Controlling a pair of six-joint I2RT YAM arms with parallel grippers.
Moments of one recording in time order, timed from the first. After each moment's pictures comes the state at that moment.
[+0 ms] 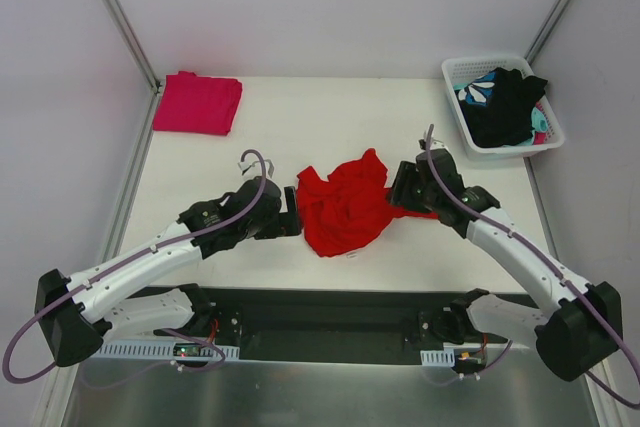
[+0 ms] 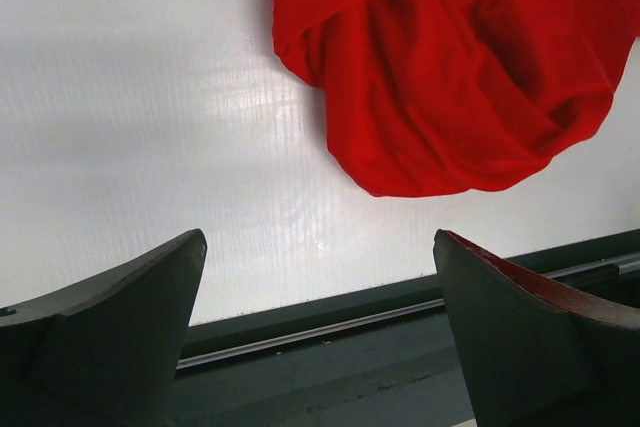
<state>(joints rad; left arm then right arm) -0.87 1.01 0.84 -0.71 -0.24 -0.83 0.52 1.12 0.86 -0.53 0.07 0.60</state>
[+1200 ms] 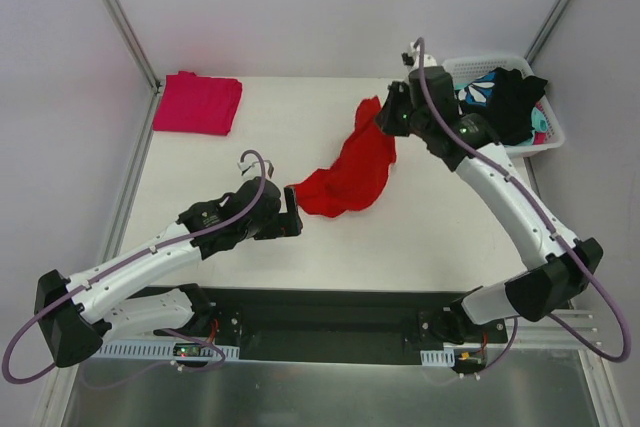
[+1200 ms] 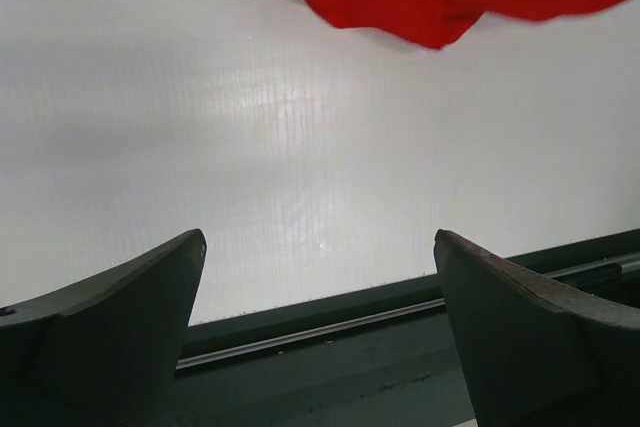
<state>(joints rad) -0.87 1.01 0.84 -0.71 -0.25 -0.83 0.54 1.44 1.50 -0.63 0.08 0.45</state>
